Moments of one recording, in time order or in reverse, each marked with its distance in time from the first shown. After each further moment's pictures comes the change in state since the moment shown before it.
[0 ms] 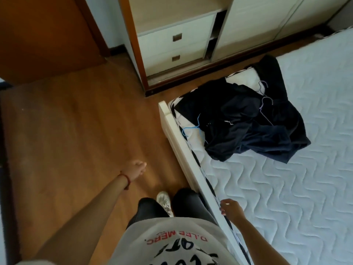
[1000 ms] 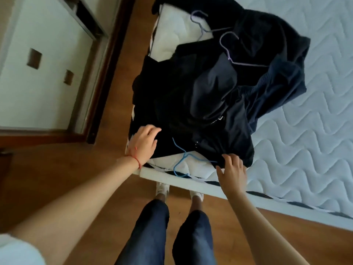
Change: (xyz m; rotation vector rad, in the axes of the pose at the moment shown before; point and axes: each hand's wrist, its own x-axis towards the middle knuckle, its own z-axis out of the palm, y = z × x) left_hand 0.331 0.282 0.083 1.205 -0.283 1.222; right_hand 0.158 -0.196 0.080 -0.190 0.658 0.006
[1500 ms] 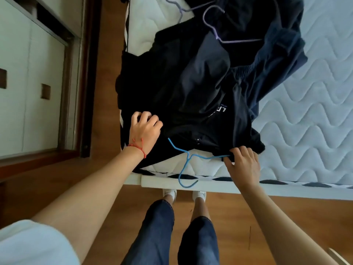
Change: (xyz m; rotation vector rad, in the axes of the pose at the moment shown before) left_hand 0.064 -0.021 0.043 0.499 0.195 0.363; right_hand 0.011 0.007 0.022 -0.069 0.264 -0.039
